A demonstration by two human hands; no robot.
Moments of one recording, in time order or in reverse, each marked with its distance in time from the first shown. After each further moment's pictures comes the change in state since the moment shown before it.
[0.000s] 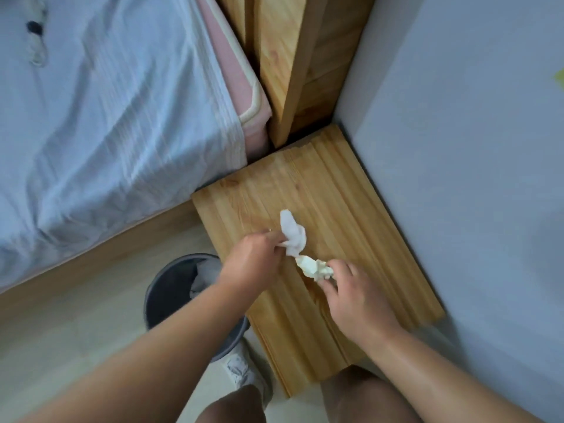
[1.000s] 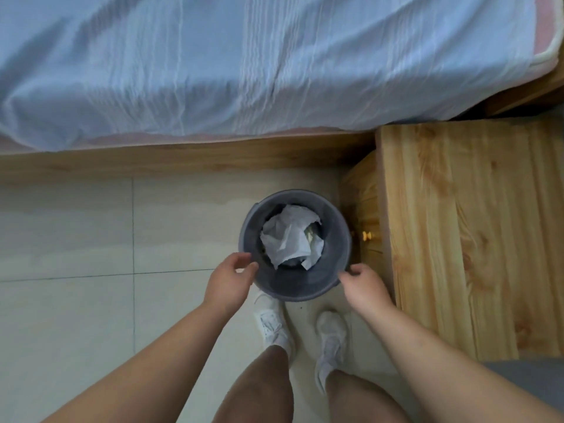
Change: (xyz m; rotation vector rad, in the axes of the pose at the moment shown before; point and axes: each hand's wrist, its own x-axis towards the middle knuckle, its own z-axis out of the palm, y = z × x) left_hand -0.211 -0.292 0.091 -0.814 0.259 -0.787; right_hand -0.009 -0.146 0.199 0.133 -0.334 0.550
